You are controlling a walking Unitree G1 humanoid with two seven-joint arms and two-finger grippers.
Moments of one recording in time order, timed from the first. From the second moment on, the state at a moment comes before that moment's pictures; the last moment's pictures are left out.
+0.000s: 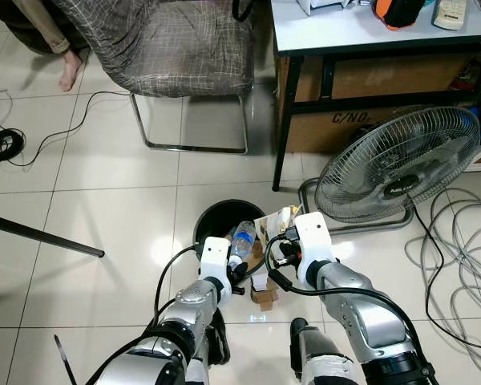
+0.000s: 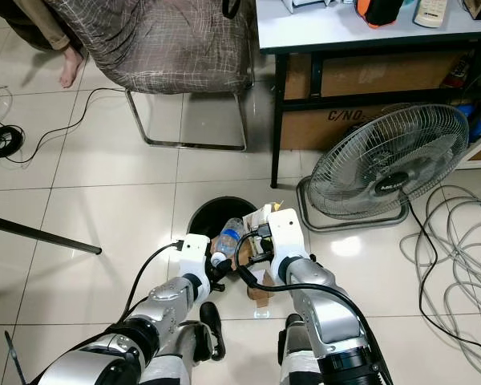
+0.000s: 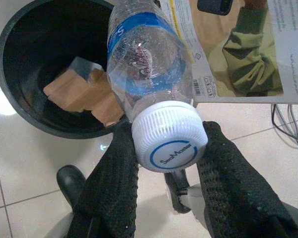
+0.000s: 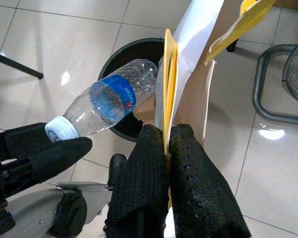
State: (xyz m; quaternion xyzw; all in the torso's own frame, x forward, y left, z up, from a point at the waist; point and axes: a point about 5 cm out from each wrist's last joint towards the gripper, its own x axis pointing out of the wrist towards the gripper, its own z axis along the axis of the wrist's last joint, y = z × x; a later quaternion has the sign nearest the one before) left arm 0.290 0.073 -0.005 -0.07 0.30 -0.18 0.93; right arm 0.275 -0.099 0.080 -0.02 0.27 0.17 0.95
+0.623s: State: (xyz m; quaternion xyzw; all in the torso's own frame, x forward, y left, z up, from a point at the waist) left arm 0.303 0.084 0.006 -0.04 0.26 -0.15 0.95; right arm 0.275 -0.100 0.081 -0.02 0.27 0.17 0.95
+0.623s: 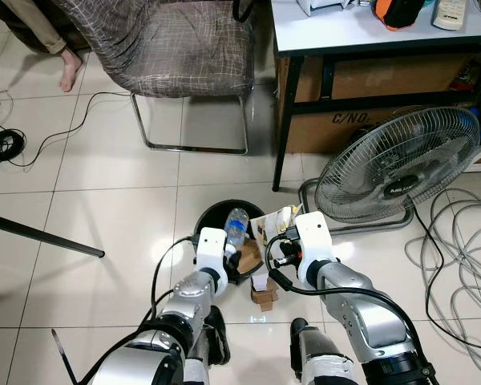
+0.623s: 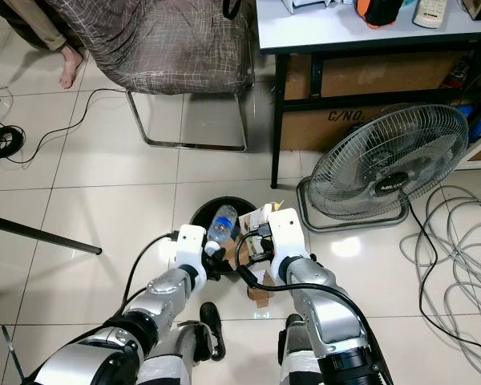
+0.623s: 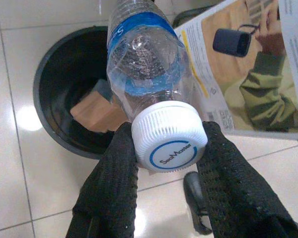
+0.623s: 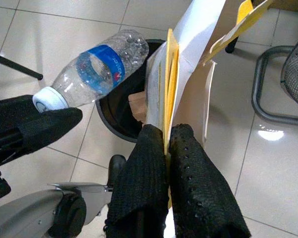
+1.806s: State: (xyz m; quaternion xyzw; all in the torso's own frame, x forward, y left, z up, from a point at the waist) left arm 0.303 0.082 0.007 -0.05 0.25 -0.14 0.96; right arm 0.276 -0.099 0.084 -0.02 0.26 0.17 0.95
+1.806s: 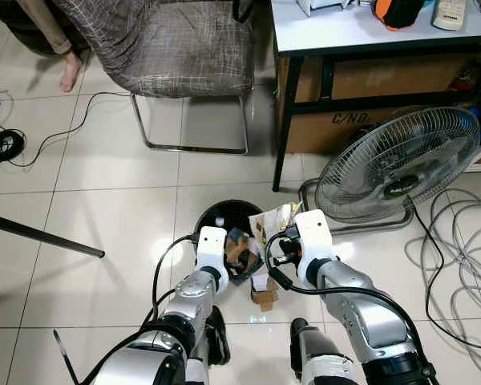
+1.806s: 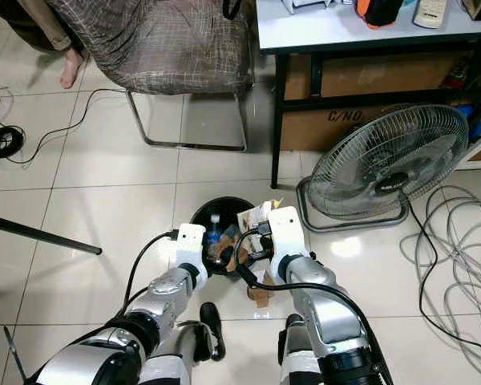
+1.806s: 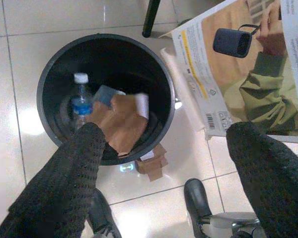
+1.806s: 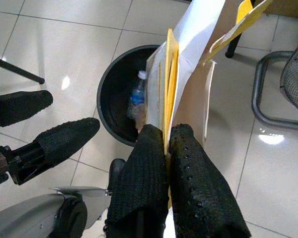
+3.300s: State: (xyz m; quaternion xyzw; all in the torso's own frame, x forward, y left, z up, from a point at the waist) left arm 0.239 0.155 0.043 -0.01 0.18 -0.29 0.94; right arm 0.338 -0.095 0.066 0.01 0.25 0.22 0.94
